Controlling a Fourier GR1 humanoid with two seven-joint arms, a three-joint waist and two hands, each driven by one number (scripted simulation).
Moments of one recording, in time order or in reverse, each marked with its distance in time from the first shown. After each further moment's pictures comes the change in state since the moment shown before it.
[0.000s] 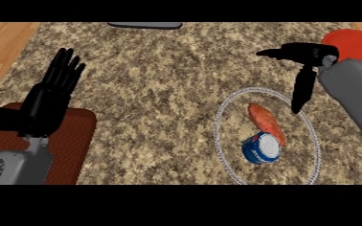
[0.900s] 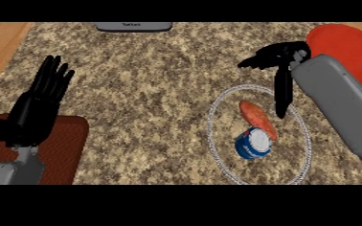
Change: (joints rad) left arm 0.070 -0.021 0.072 -0.038 -0.029 -0.024 0.018; right arm -0.024 0.150 -0.110 -0.074 -0.053 0.275 0.328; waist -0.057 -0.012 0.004
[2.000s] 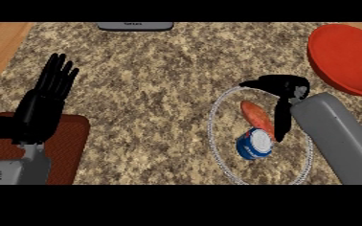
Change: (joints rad) left arm -0.022 -0.077 0.046 -0.002 -0.073 -0.041 0.028; right arm 0.283 0.044 -0.083 -0.198 0.366 -0.109 -0.209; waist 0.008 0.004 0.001
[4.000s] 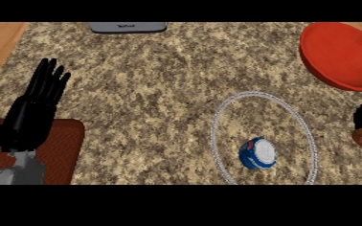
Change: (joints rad) left arm 0.044 -0.039 0.071 -0.049 -0.039 -0.038 0.036; right arm 0.474 -0.490 -0.266 -0.079 0.211 -0.664 -1.056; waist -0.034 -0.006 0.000
